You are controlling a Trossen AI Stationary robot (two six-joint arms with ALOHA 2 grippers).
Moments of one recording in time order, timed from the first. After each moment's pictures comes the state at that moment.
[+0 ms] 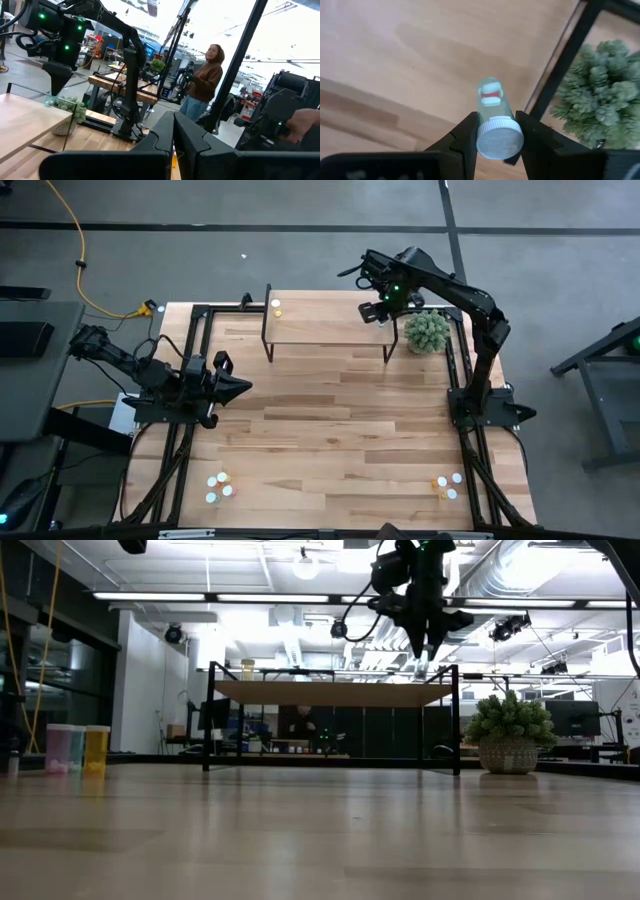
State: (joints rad) left arm -0.37 0.59 0.47 0.34 -0.51 -0.23; right arm -0.63 1.86 1.95 -1.57 -0.03 0.58
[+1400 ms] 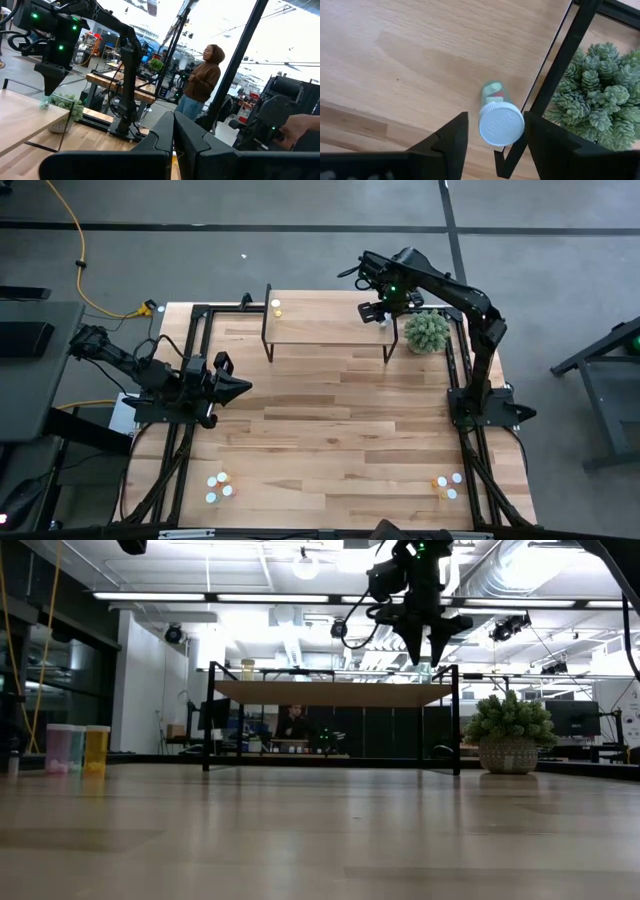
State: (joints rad) left arm -0.37 0.59 0.47 0.34 -0.50 -0.26; right arm -0.63 1.88 1.95 -1.57 0.01 0.59
